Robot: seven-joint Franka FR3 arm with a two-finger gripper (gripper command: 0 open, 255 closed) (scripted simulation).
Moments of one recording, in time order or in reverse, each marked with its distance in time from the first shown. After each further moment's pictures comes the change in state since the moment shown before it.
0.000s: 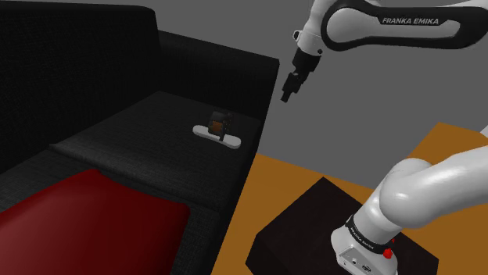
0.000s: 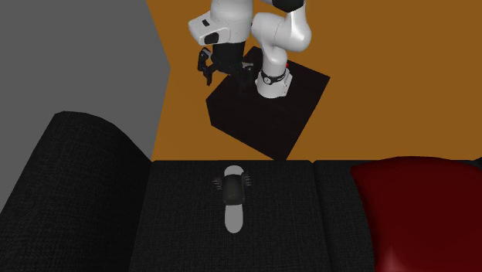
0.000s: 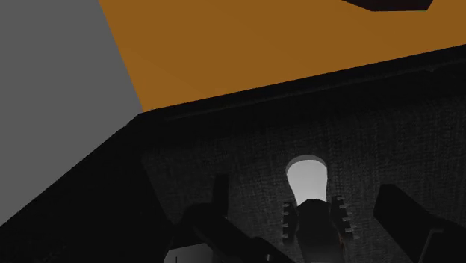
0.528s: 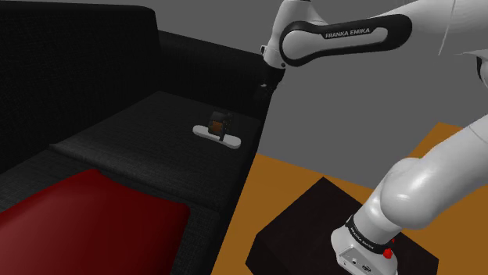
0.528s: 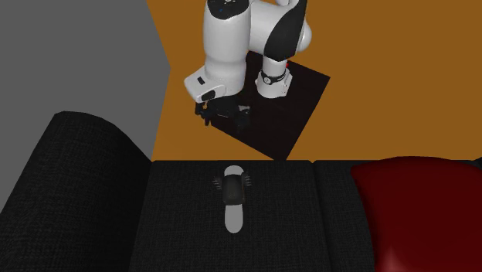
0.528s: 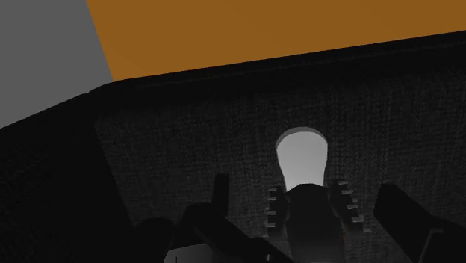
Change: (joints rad) arm 0.033 0.287 0.027 0.102 0.017 0.158 -0.021
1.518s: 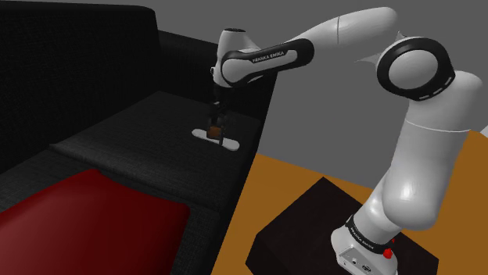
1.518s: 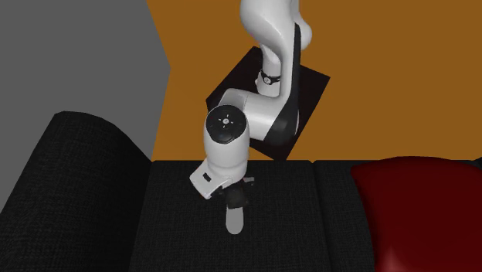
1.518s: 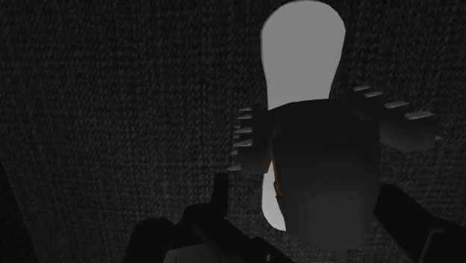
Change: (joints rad) arm 0.066 0.538 0.059 0.392 -0.019 0.100 -0.030
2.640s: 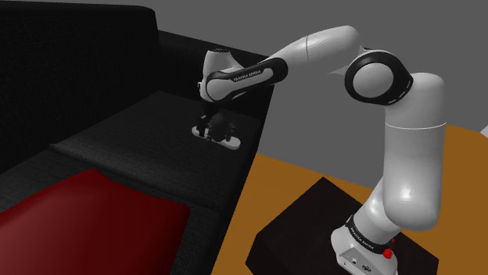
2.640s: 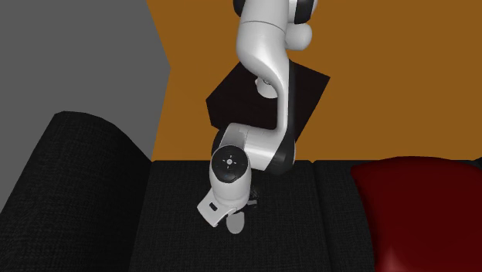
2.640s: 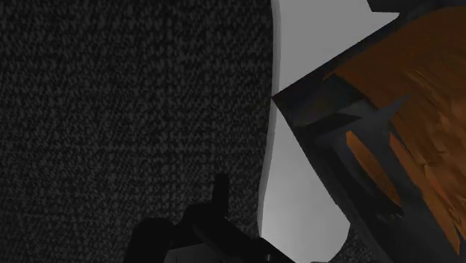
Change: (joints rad) arm 0.031 0.197 0.005 0.116 -0.009 0.080 -0.008
